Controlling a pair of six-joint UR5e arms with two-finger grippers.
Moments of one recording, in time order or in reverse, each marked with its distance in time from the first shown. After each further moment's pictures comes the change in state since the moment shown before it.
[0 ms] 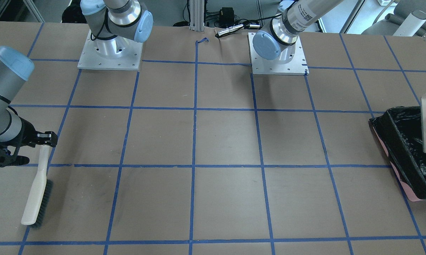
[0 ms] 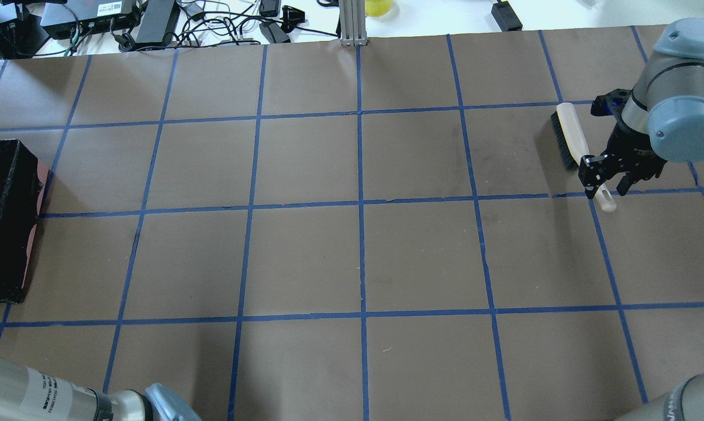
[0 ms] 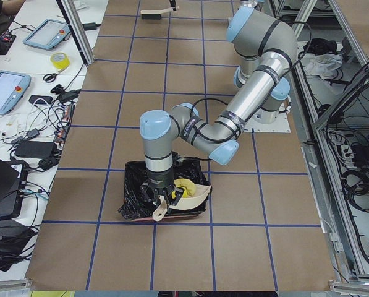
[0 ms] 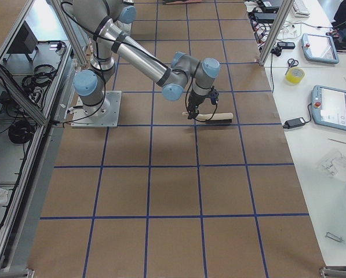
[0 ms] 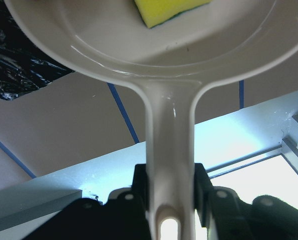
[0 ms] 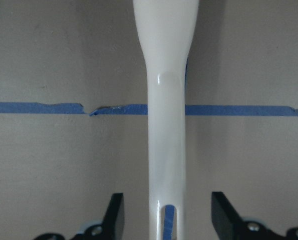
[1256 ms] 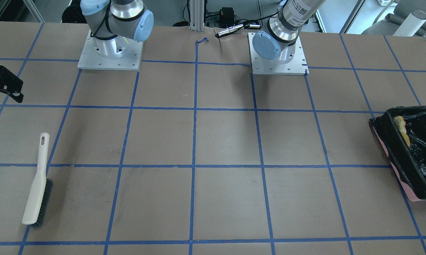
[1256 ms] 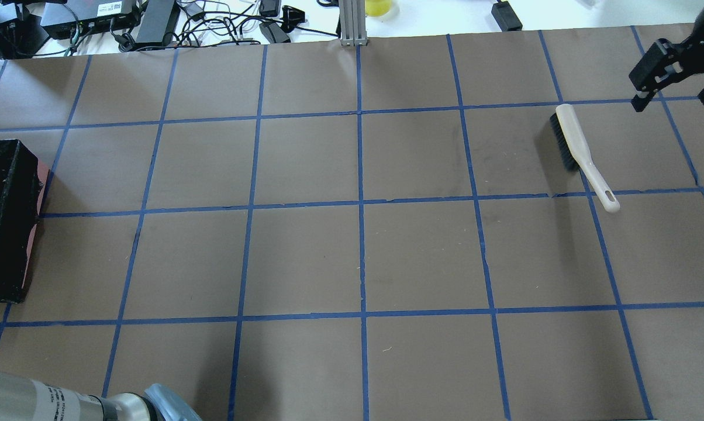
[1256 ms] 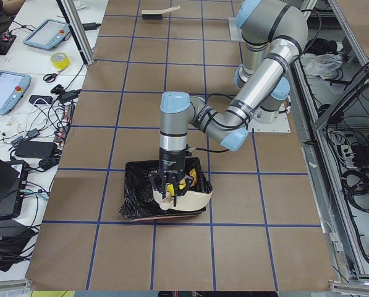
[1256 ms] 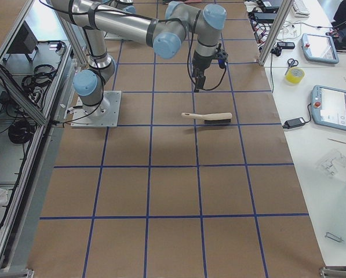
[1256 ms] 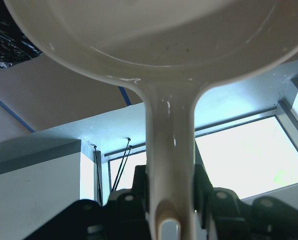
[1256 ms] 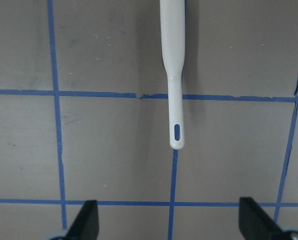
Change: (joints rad) left arm -0.003 0.114 -0.189 0.339 0.043 0.044; right arm 0.068 -0.229 -0.388 0.494 0.094 0.043
